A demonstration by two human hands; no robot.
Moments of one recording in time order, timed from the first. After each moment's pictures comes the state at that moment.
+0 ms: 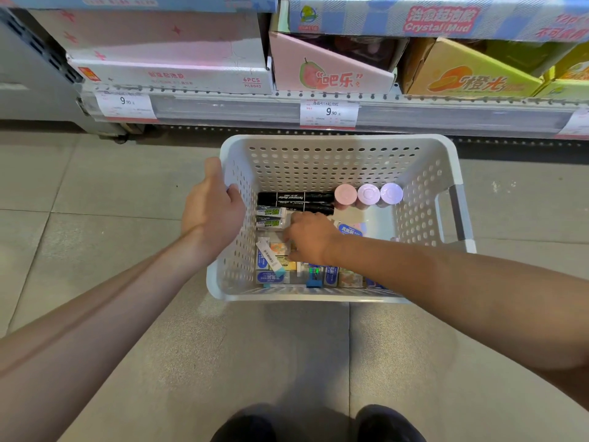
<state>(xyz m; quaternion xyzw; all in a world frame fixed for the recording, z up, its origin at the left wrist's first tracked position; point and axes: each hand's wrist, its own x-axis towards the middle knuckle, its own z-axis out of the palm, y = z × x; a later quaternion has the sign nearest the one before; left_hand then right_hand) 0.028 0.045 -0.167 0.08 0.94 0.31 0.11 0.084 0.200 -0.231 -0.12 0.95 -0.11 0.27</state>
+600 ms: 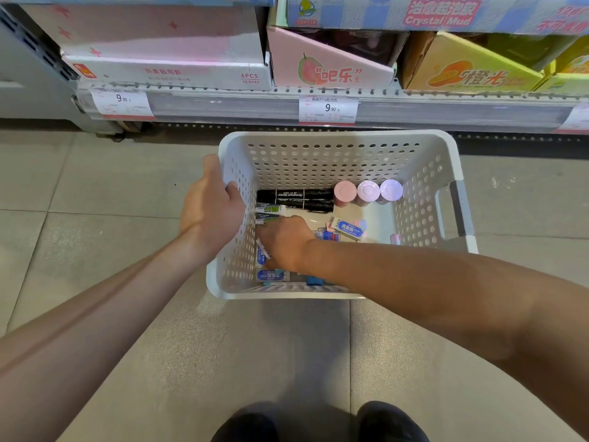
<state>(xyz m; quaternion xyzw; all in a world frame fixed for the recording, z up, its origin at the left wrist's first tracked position) 0.029 0.045 -0.167 0.08 0.94 0.32 0.09 0.076 0.159 -0.231 -0.17 0.96 -0.04 0.24</state>
